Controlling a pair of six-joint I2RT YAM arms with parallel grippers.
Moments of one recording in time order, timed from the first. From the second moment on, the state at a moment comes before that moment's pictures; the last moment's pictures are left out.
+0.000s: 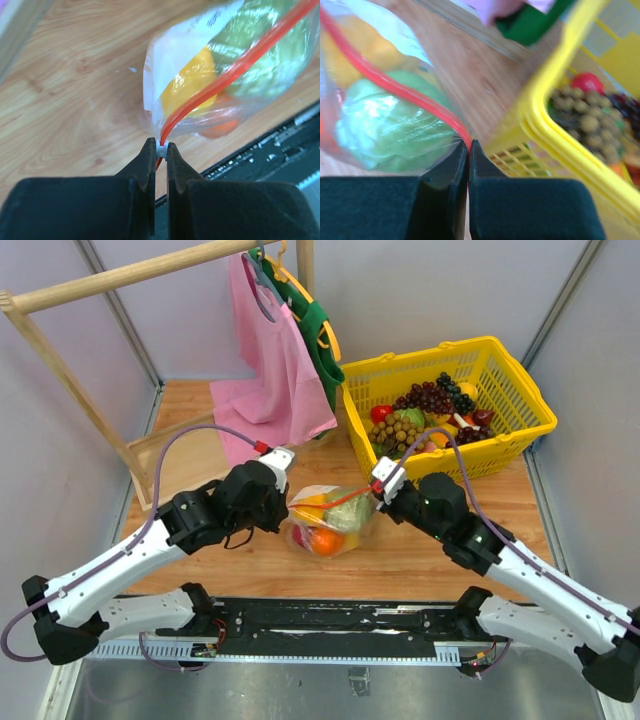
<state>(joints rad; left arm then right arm) -0.94 1.00 1.08 -0.80 -0.20 -0.35 0.83 0.79 0.71 -0.24 0.11 -0.34</state>
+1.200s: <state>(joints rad) -0.47 0.95 0.75 -0.63 -0.14 -0.70 0.77 0.67 0.88 -0.44 0.47 -0.26</state>
